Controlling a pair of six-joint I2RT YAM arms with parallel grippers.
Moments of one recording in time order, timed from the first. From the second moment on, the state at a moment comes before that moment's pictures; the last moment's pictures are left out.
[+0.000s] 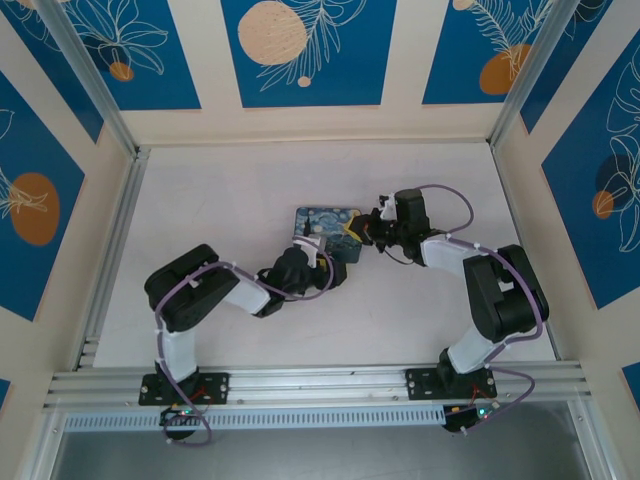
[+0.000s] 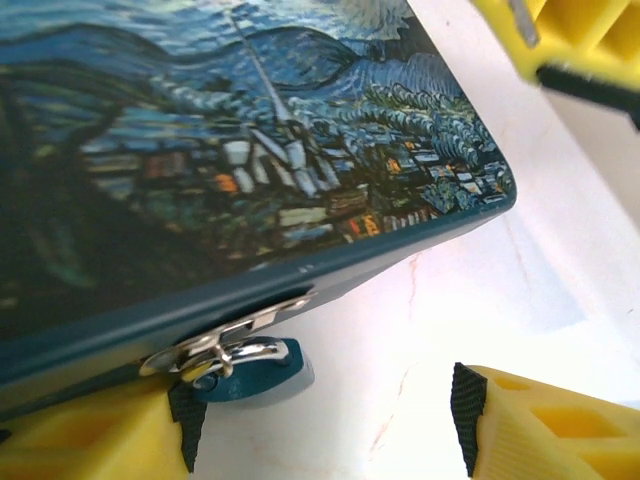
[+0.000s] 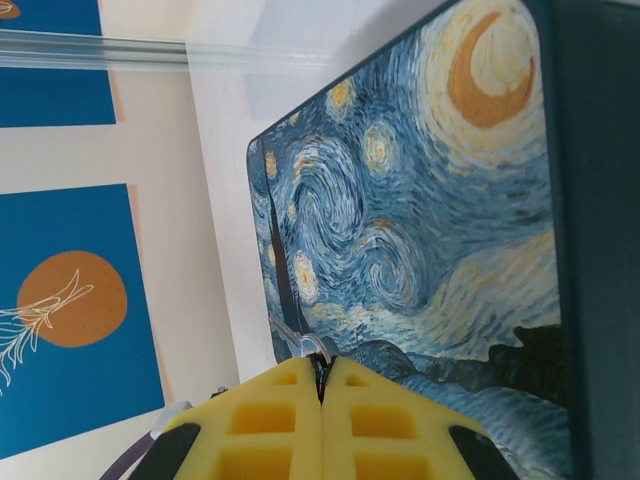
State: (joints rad) left arm -0.85 1.91 0.67 0.83 0.09 -0.66; right arm 0.30 1.62 0.79 0.21 -0.67 1.07
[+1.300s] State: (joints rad) left arm -0.86 1.90 0.86 0.42 -0.10 -0.60; right arm 0.29 1.67 0.78 0.24 -0.70 1.07
